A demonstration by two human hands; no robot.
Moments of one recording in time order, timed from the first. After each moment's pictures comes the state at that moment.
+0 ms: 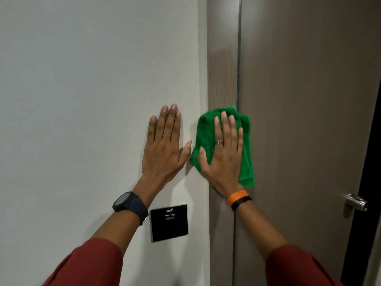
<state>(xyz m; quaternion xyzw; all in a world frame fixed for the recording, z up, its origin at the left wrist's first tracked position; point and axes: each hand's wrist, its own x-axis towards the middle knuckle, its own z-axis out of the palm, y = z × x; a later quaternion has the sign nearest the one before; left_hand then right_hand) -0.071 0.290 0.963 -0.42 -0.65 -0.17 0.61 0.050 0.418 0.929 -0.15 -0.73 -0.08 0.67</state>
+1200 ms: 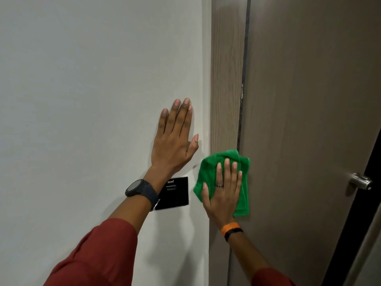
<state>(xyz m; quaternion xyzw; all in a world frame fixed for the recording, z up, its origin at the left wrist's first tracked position) -0.062 0.297 0.911 -0.45 -0.66 -0.15 0.58 0.044 0.415 0.742 -0.20 -0.75 -0.03 0.63</state>
